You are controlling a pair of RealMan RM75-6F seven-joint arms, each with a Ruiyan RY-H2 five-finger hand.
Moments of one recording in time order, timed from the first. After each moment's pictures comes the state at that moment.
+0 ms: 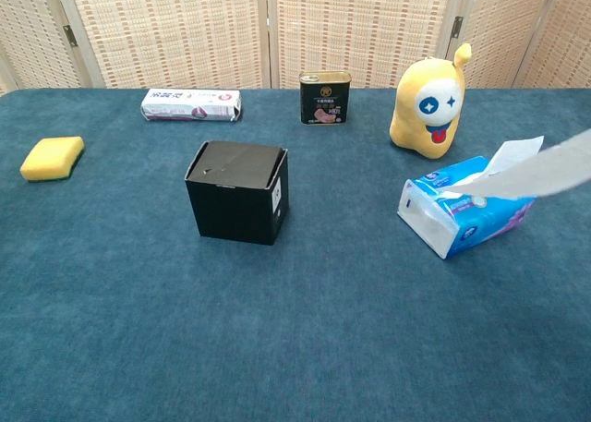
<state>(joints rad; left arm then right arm) -0.11 -1.22 -0.05 -1.50 1.63 1.64 -0.05 0.16 -1.30 -0.02 -1.56 -1.81 1.71 -0.11</state>
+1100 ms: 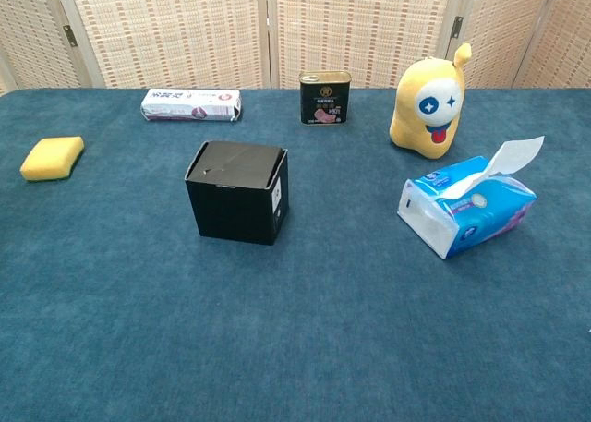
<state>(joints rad) -0.12 -1.23 -0.04 -1.49 1.64 1.62 -0.02 0.12 -1.21 0.00 -1.57 -1.59 1.52 -0.06</state>
